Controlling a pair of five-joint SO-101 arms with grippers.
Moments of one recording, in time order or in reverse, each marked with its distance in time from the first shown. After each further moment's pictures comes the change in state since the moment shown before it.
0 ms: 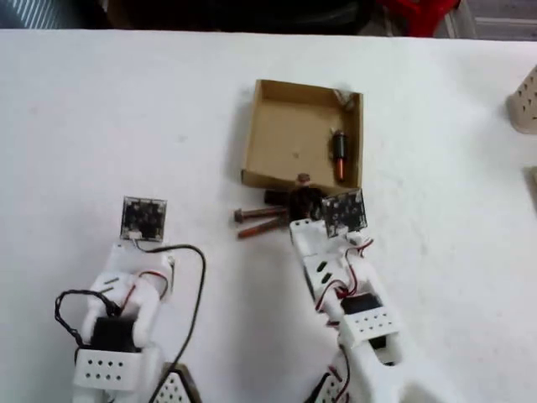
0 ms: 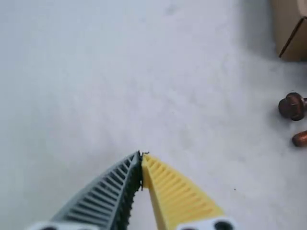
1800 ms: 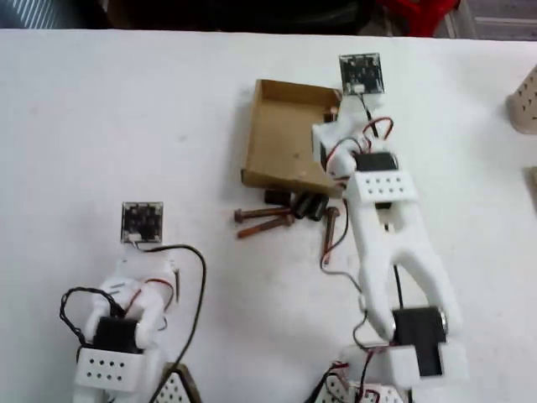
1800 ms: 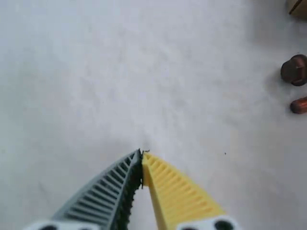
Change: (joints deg) left arm 2.5 -0.1 0.6 7.8 9.1; right arm 9.8 46.3 -69.5 44.0 -0.2
